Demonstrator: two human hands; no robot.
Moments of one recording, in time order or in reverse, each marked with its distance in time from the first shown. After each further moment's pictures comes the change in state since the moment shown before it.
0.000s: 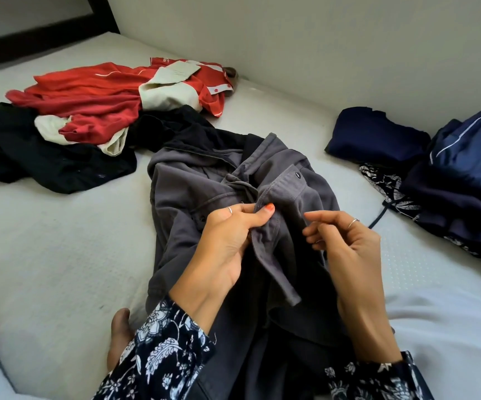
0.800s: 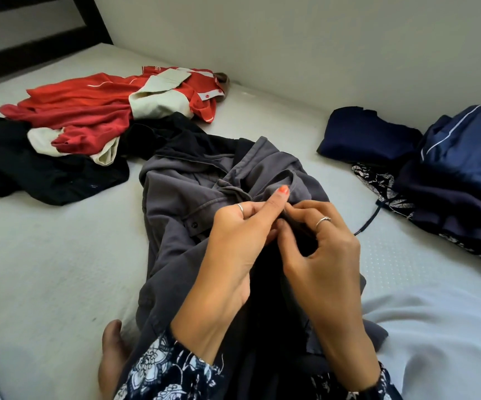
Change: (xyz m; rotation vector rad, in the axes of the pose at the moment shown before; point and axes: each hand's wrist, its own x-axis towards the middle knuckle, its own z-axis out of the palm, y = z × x) left_hand -0.026 0.001 0.026 0.141 -0.058 0.126; right_hand -0.016 -0.021 0.017 -0.356 0.055 -0.422
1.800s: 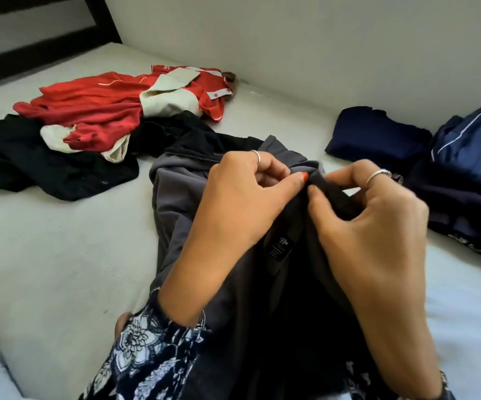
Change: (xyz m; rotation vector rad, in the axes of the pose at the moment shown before) left_hand 0.000 0.044 -0.012 0.677 0.038 0.469; right_hand 0.027 -0.044 -0.027 -0.146 0.048 0.045
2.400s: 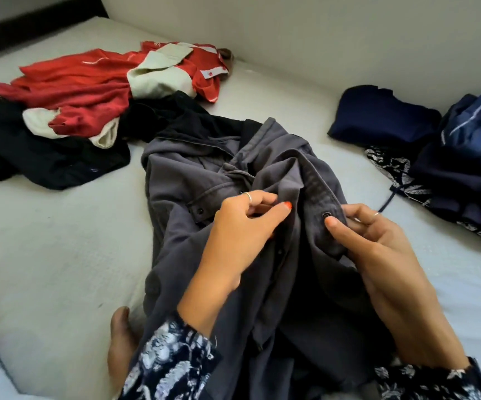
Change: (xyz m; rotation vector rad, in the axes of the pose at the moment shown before) left_hand -0.008 -0.070 0.040 -0.252 -0.082 -0.292; right_hand -0.012 0.080 -0.003 0.722 -0.345 0.650
